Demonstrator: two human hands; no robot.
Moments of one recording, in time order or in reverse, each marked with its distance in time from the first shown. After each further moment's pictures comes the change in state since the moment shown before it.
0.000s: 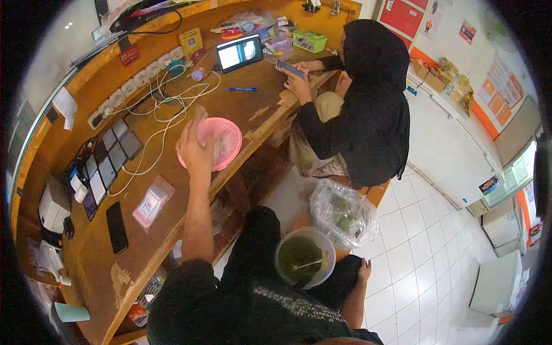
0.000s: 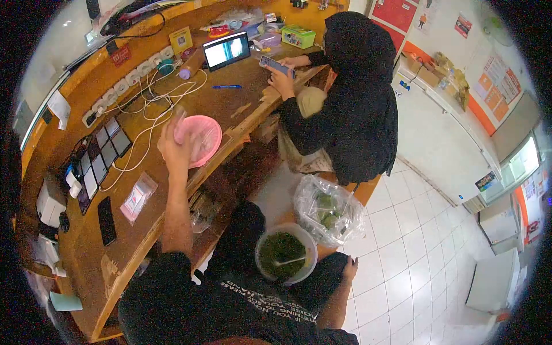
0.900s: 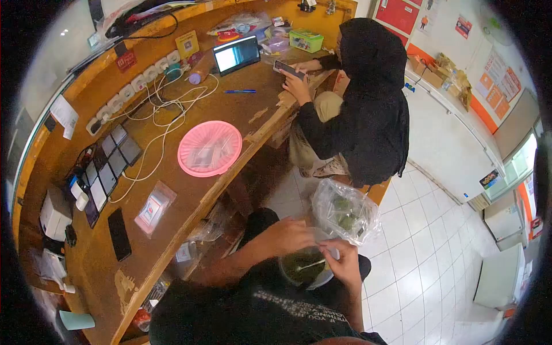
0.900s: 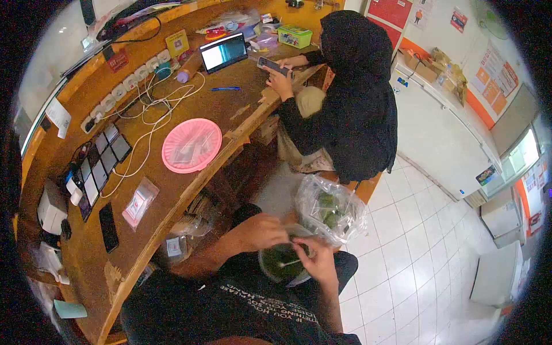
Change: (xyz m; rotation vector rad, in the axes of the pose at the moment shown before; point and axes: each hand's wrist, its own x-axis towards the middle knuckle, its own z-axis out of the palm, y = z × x) left_hand -0.168 0.116 -0.010 -0.695 -0.980 0.853; right_hand -0.221 -0.324 -0.044 0.202 -0.558 -0.966
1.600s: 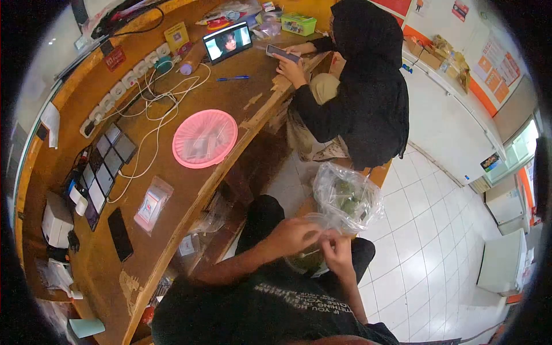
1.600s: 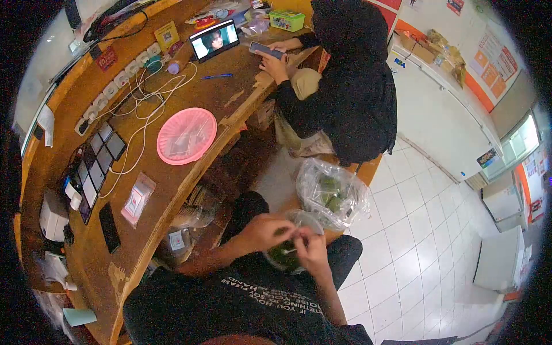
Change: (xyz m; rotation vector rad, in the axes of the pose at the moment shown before) left_hand 0.001 0.035 0.018 -0.415 0.197 -0.425; right_hand -0.018 0.010 0.027 0.258 0.028 0.229
